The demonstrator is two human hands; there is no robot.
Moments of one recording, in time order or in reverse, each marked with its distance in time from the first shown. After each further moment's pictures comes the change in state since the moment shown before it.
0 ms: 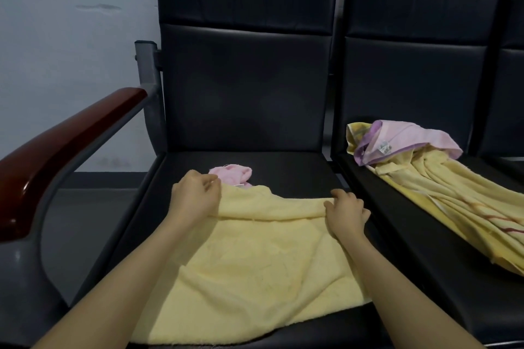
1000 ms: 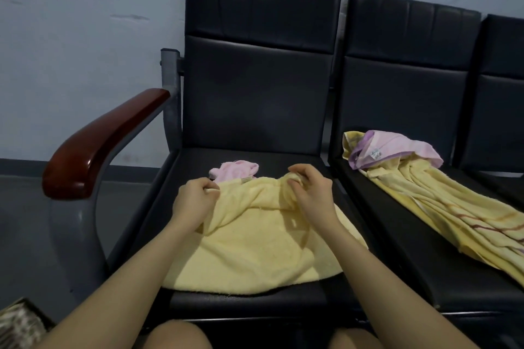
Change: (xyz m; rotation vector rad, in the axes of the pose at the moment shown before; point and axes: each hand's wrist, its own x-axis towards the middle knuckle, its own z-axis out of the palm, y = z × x) left_hand -0.051 -0.011 -0.030 -0.166 0.004 -0.089; right_hand -0.083 -0.072 -0.044 0.594 0.054 -0.537
